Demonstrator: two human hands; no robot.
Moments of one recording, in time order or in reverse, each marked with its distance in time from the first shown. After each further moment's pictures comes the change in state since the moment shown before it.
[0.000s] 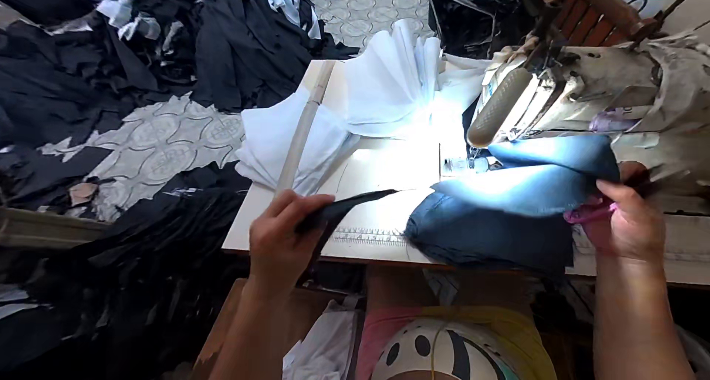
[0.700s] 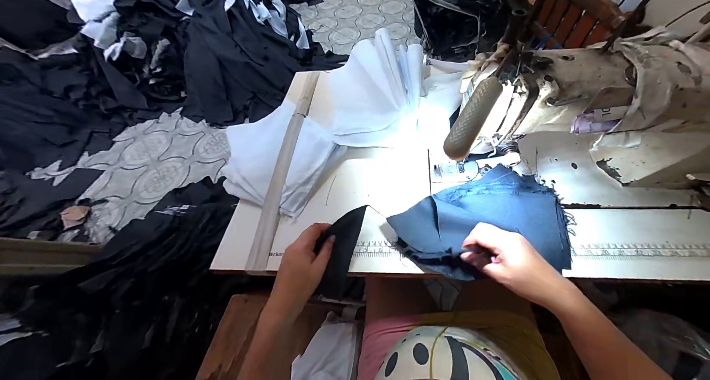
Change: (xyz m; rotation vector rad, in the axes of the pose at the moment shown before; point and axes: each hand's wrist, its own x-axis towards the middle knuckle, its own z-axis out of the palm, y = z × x) left_hand -0.037 -0.009 0.033 0.013 -0.328 -0.503; right_hand -0.056 0.029 0.043 -0.852 -0.770 -0.070
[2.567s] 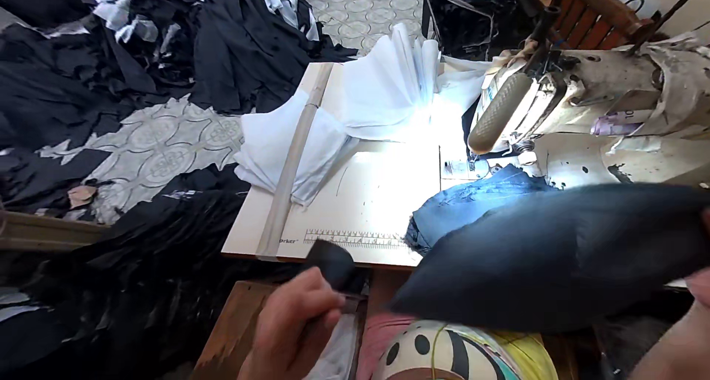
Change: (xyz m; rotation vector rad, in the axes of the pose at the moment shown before) left_hand -0.048 0.046 -0.037 -0.335 0.077 0.624; right_hand -0.036 -0.011 -0.113 0.410 0.716 0.031
